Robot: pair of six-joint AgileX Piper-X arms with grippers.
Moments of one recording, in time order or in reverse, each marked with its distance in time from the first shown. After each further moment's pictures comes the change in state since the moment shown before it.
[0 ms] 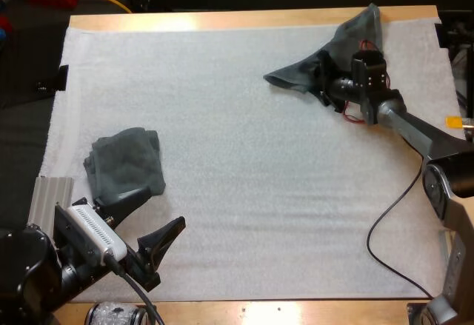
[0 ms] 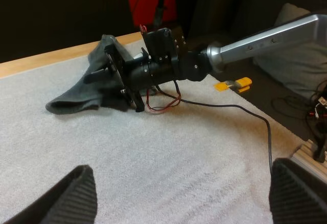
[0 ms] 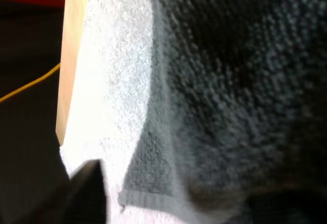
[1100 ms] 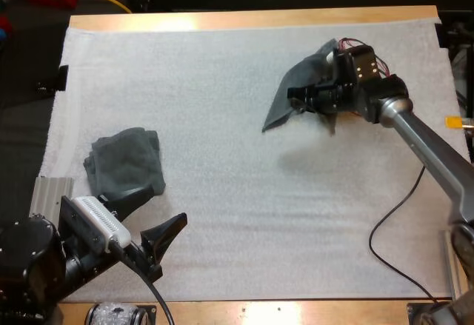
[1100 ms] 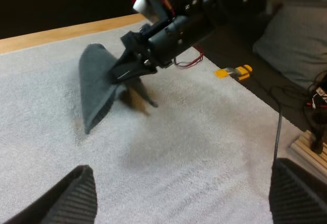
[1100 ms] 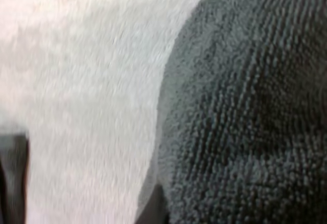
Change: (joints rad) left arm 0.000 0.040 0.000 0.029 0.000 -0.001; right arm 0.140 -0.388 0.000 0.702 0.092 -0.816
